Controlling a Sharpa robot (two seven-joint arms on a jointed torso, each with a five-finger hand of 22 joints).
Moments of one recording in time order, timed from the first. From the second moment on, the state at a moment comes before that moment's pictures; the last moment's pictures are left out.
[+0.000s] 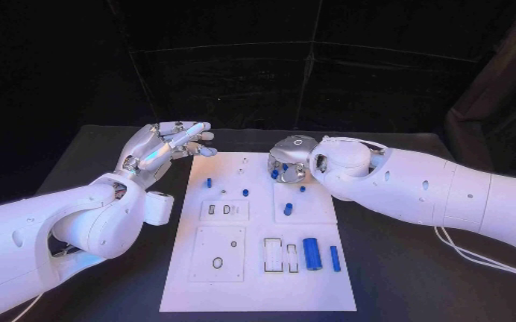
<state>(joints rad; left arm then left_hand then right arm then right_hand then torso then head) 1.30 -1.04 -0.17 1.78 -0.02 -0.37 0.62 1.28 0.17 -0.20 0.00 0.05 0.91 0.23 0.12 0.07 1.03 0.16 0.13 0.09 1.14 0.11 0.32 0.32 0.17 0.93 0.21 0.36 0.14 1.24 -0.60 -0.05 1.33 -1.81 -0.10 -0.06 1.26 0.02 0.29 -0.28 0.10 1.00 0.16 0.07 0.07 1.09 0.10 0.06 0.06 1.47 0.00 0.72 0.47 0.17 1.08 0.11 1.08 0.56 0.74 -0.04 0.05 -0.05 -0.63</state>
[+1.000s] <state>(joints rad) 1.30 -1.04 -0.17 1.77 -0.02 -0.36 0.61 1.28 0.17 -0.20 0.00 0.05 0.91 0.23 0.12 0.07 1.03 0.17 0.13 0.09 1.14 0.11 0.31 0.32 0.17 0.93 0.21 0.36 0.14 1.24 -0.58 -0.05 1.30 -1.82 -0.12 -0.06 1.25 0.05 0.44 -0.28 0.05 1.07 0.15 0.08 0.07 1.15 0.09 0.06 0.06 1.45 0.00 0.79 0.50 0.17 1.09 0.11 1.13 0.62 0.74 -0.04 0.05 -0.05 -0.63</state>
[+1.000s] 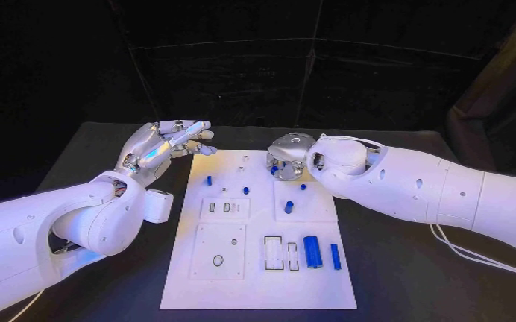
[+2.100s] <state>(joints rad) 1.30 -1.03 -0.17 1.76 -0.02 -0.36 0.60 1.28 0.17 -0.20 -0.01 0.05 0.91 0.23 0.11 0.07 1.03 0.17 0.12 0.09 1.13 0.11 0.31 0.33 0.17 0.93 0.21 0.36 0.13 1.24 -0.46 -0.05 1.21 -1.81 -0.35 -0.09 1.25 0.04 0.47 -0.28 0.05 1.07 0.16 0.08 0.07 1.16 0.09 0.06 0.06 1.44 0.00 0.80 0.50 0.17 1.09 0.11 1.15 0.63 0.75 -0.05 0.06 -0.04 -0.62</state>
